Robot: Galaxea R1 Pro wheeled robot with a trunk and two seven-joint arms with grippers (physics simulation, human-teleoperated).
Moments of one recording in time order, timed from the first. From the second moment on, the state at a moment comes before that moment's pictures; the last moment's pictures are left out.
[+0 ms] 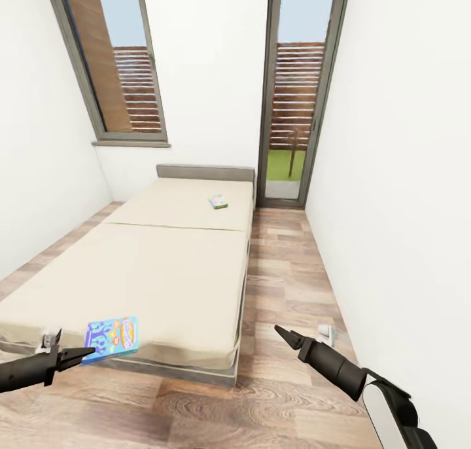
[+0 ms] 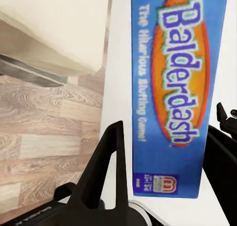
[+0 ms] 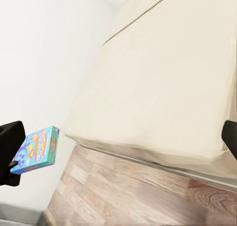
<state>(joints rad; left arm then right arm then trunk) -0.61 0.61 0.14 -0.39 0.15 0.78 -1.47 -0.14 -0.03 -0.09 -1.47 -0.60 0.61 0.58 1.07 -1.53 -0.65</state>
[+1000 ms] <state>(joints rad) -0.61 0.62 0.14 -0.39 0.15 0.78 -1.47 -0.14 -0.03 -0.05 -1.46 -0.59 0.61 0.58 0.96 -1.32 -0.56</state>
